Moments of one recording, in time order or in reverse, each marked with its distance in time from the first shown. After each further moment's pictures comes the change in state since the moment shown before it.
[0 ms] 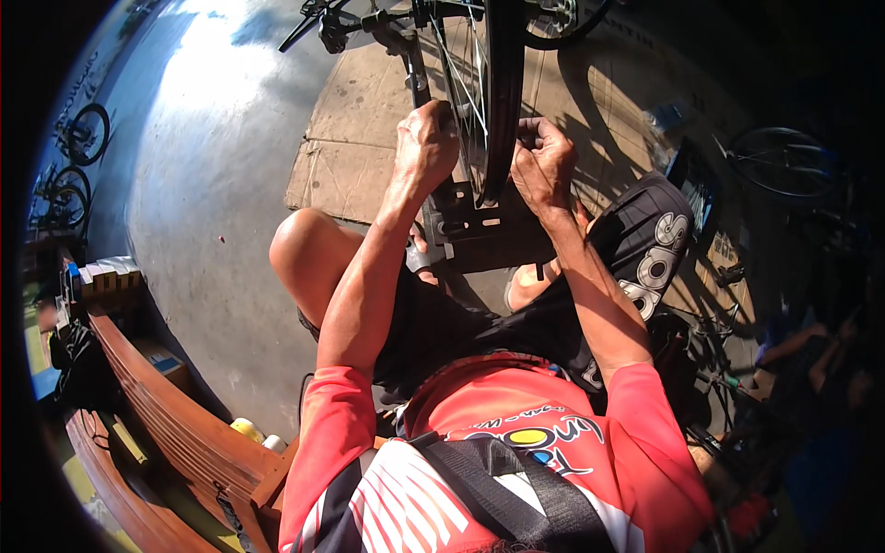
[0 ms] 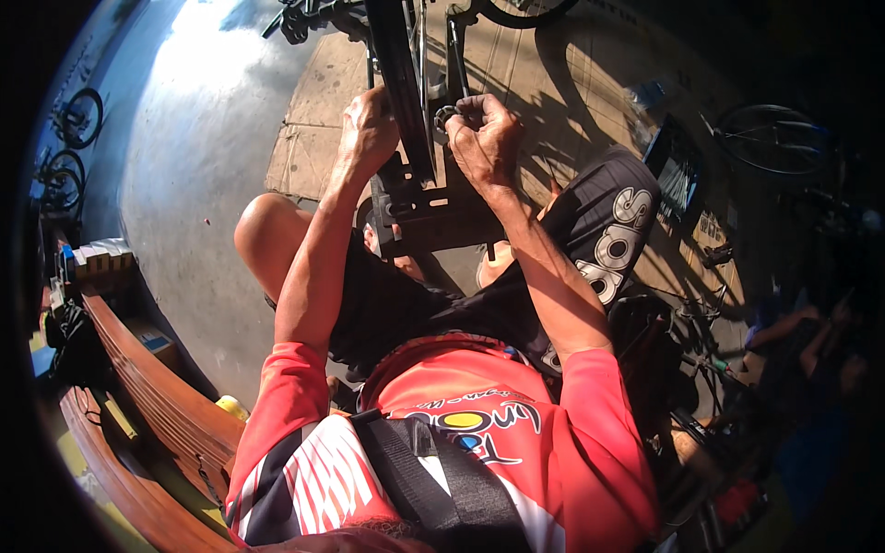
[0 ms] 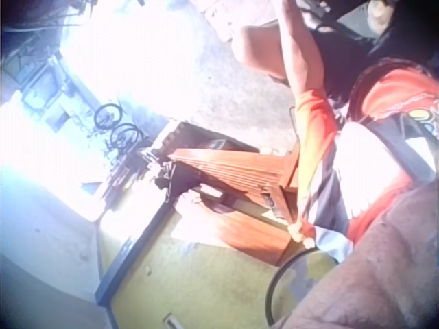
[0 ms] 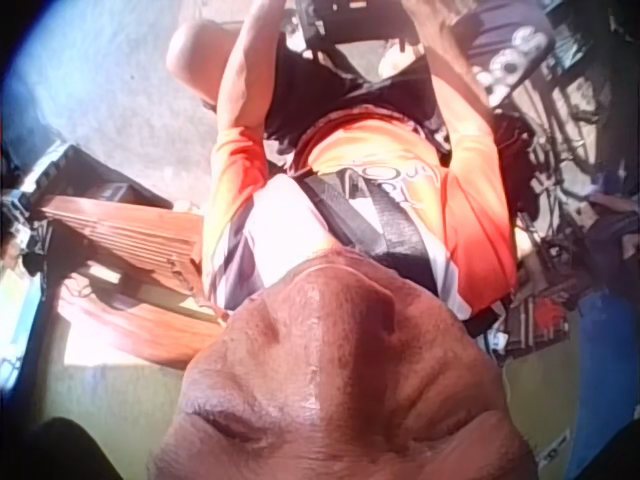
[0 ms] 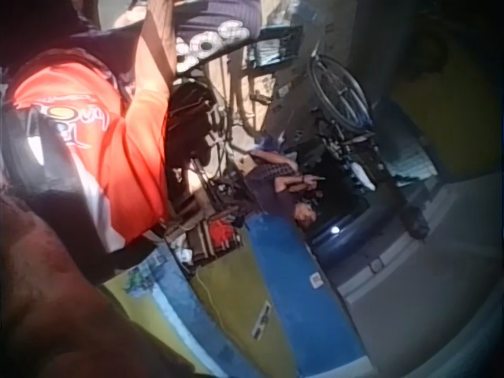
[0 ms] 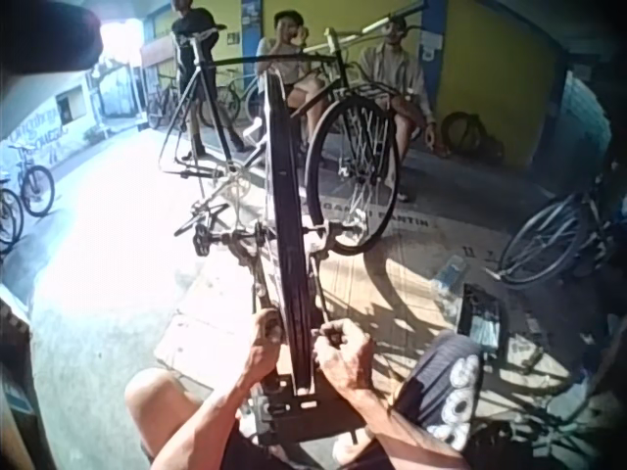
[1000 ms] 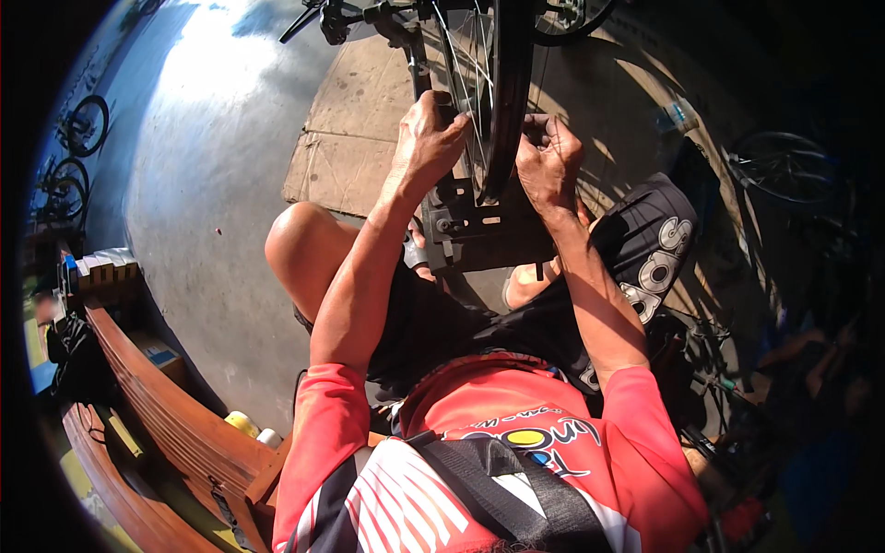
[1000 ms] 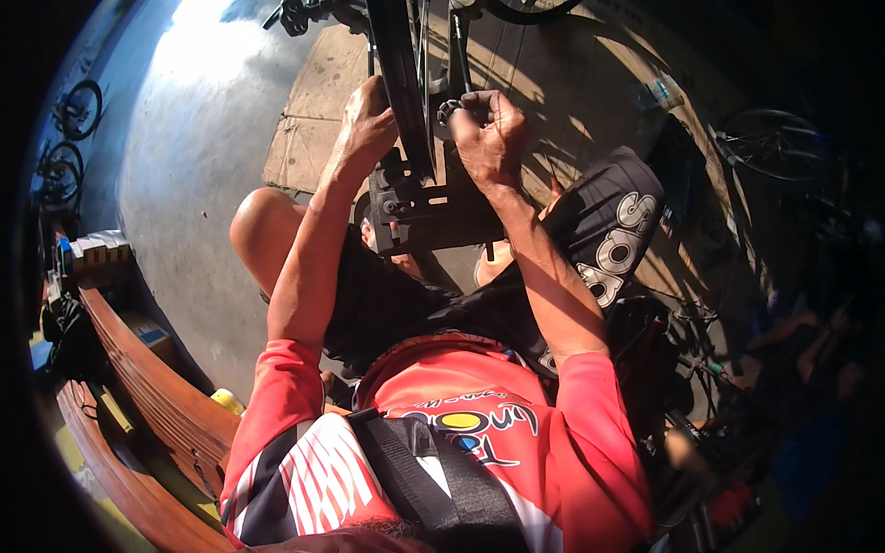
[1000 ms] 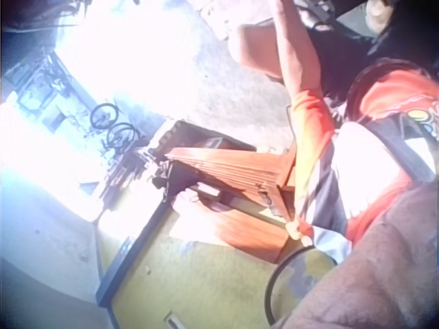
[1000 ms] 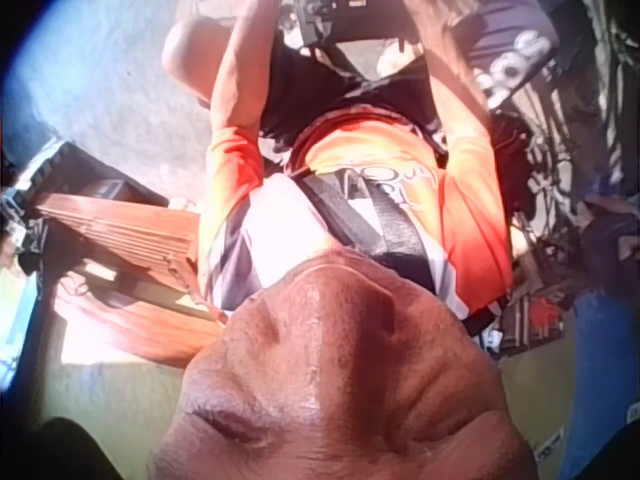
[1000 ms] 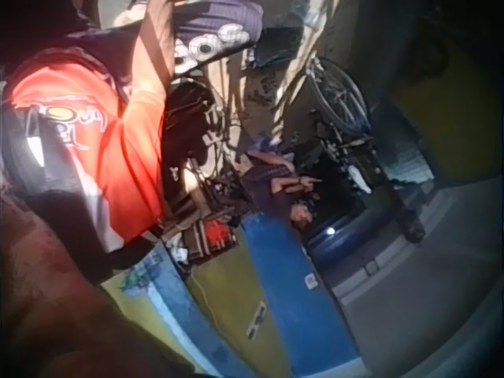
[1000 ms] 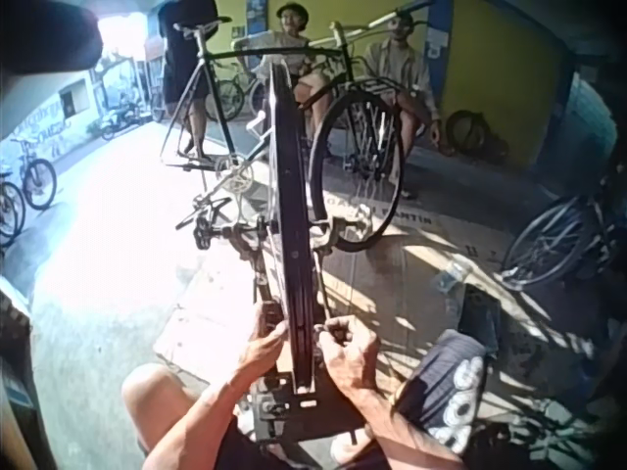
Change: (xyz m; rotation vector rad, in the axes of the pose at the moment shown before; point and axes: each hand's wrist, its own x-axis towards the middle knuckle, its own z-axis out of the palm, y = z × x) left_hand 0.002 -0.010 0.001 0.077 -0.032 0.084; right_hand -0.001 0.002 -0.003 0.073 -0.010 0.038
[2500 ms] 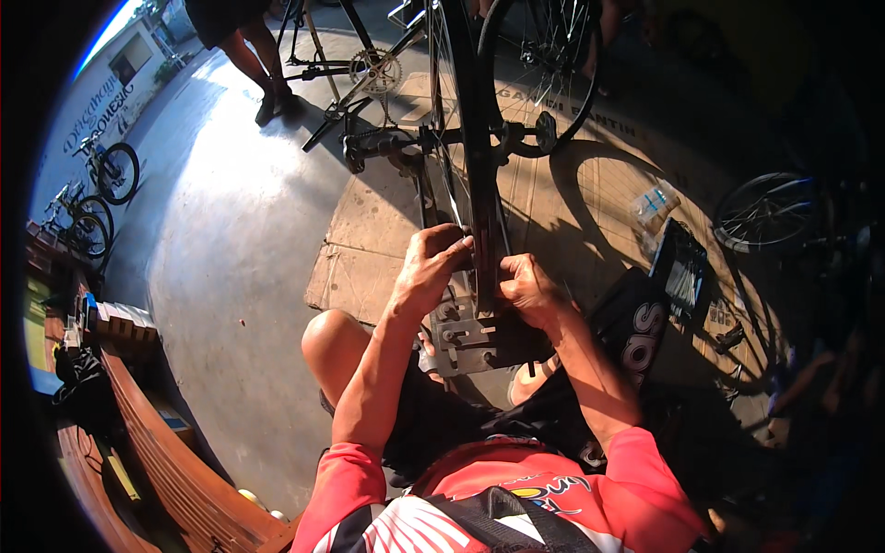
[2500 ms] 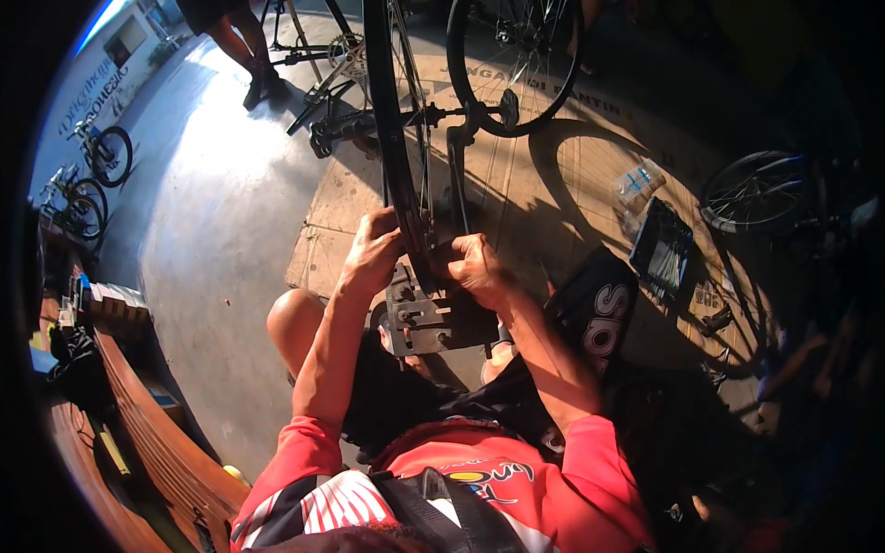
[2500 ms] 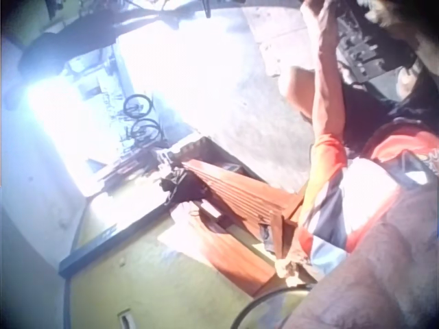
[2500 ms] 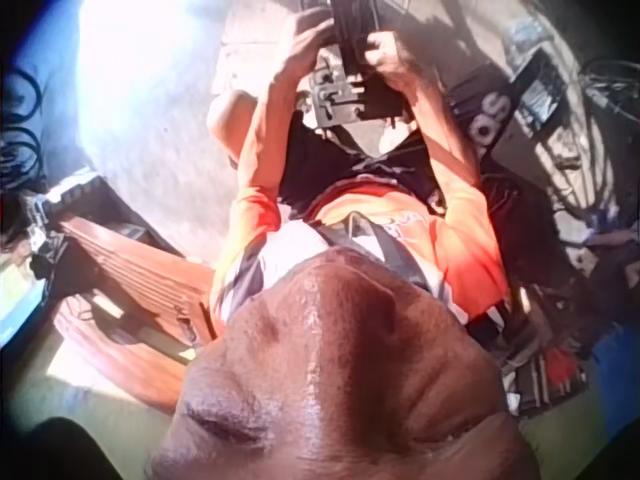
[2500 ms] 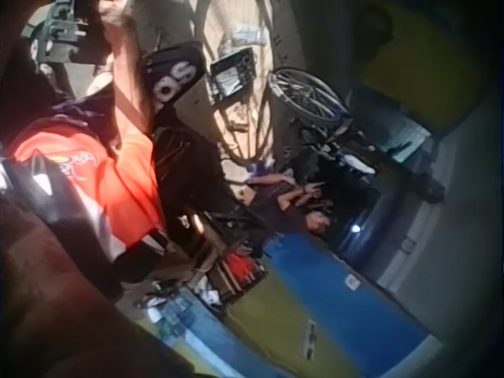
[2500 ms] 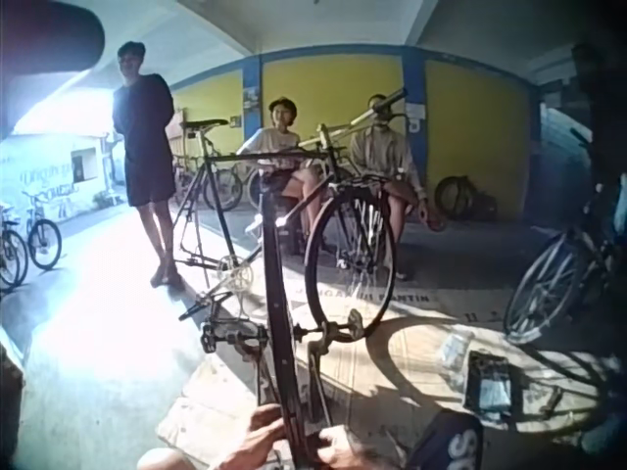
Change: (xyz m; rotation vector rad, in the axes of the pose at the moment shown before) left_hand -0.009 0.026 -0.021 -0.929 -0.141 -0.285; right_hand 0.001 -0.014 -0.022 0.479 -0.697 0.489
